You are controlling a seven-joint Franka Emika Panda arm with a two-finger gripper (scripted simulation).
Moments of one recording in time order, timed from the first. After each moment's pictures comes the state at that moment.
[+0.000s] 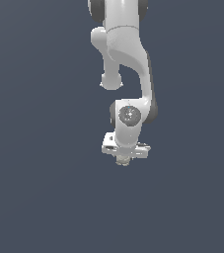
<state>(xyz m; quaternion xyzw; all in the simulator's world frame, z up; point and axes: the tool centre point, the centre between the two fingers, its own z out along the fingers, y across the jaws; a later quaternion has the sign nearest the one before) 0.034 0.056 0.040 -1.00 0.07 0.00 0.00</state>
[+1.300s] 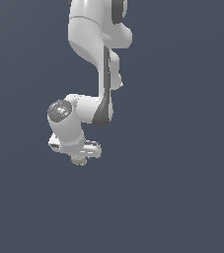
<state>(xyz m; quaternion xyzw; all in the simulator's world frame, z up) 0.046 -0.143 0.072 -1.00 0.07 0.00 0.00</state>
